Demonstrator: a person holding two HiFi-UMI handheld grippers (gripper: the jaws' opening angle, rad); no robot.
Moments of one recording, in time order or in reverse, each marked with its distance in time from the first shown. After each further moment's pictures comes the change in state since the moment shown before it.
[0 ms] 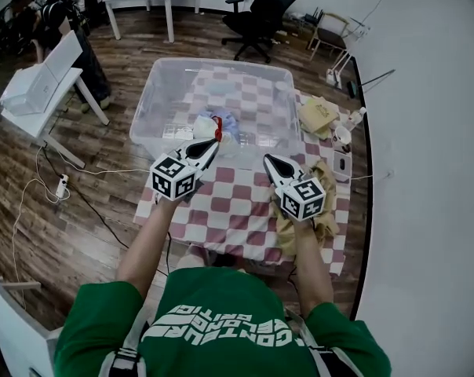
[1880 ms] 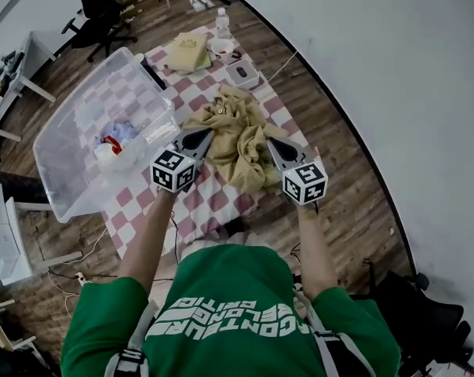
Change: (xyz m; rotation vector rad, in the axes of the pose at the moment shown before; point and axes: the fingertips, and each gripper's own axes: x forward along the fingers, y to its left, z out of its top) left arm 0.194 -0.271 -0.122 0.161 0.308 -0.619; right arm -0.306 -0.090 -0.167 0.329 -0.027 -0.701
